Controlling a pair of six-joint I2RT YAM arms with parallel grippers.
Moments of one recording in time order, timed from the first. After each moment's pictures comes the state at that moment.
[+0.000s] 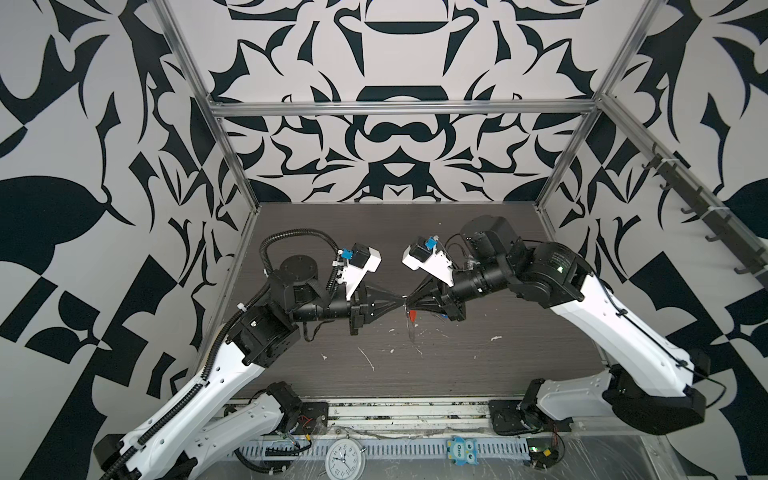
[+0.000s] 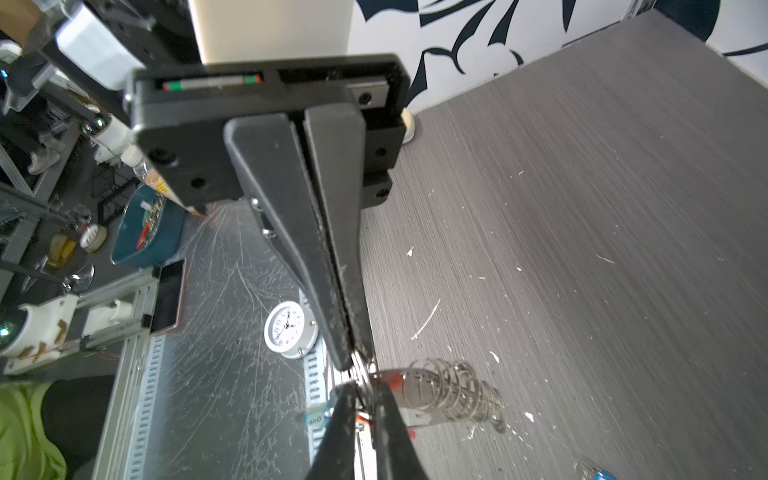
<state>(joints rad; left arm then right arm) -0.76 0.84 1.00 -0.30 0.73 -0.32 0.90 1.32 1.69 -1.07 -0.58 -0.07</state>
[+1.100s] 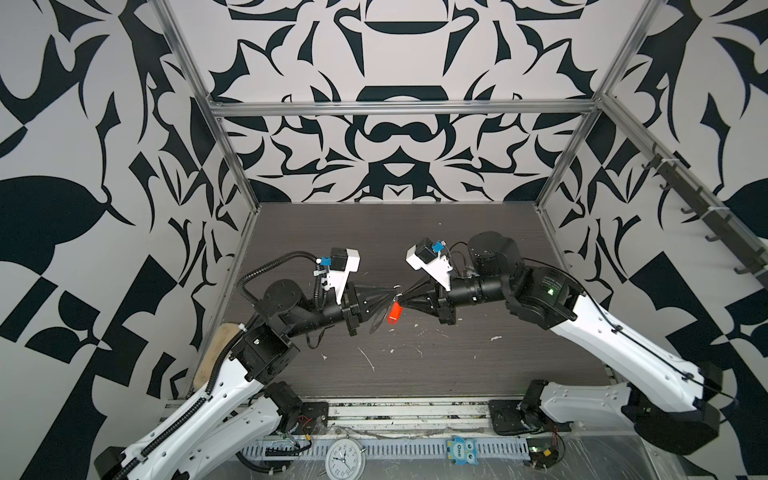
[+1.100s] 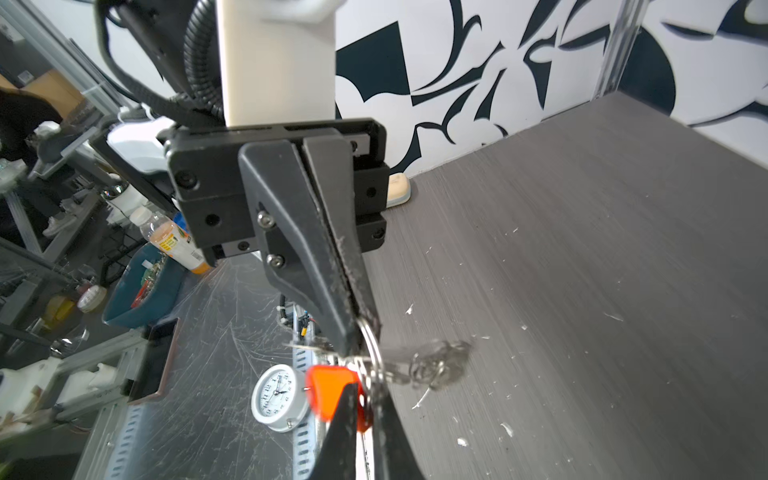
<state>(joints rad) -0.76 0.72 0.77 0.06 0.58 -0.47 0.90 1.17 1.38 -0.67 -0.58 0.07</state>
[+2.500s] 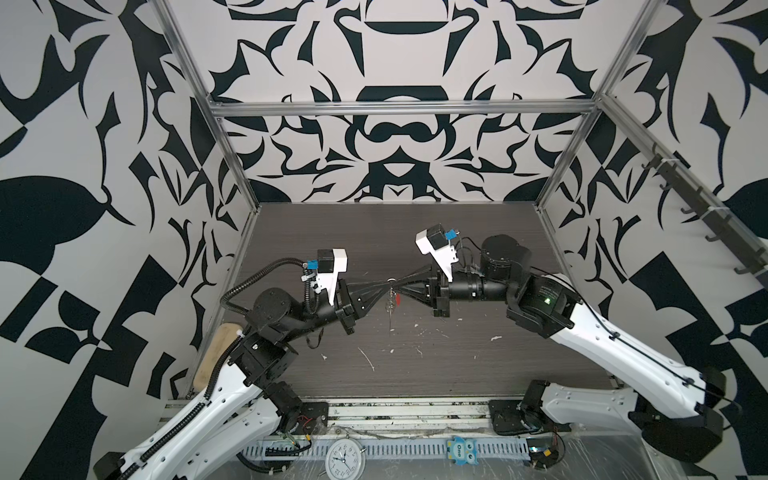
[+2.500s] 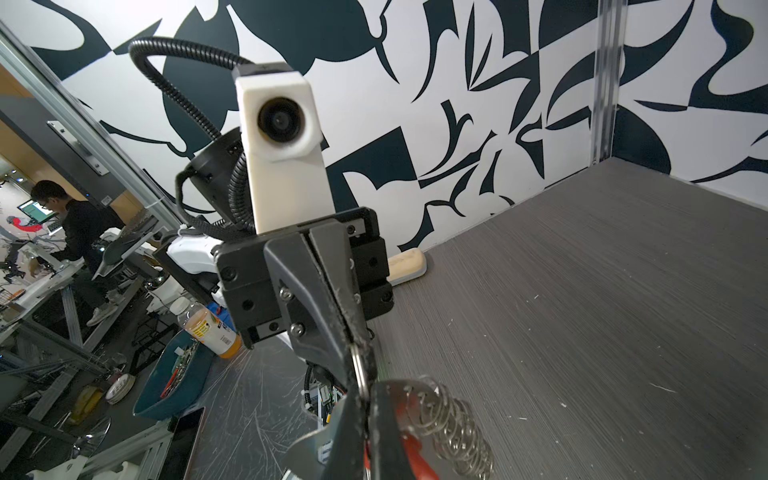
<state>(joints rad) -0.76 0.68 0.72 0.19 0.52 -0.46 0.90 1.13 1.25 -0.30 -0.59 0.32</state>
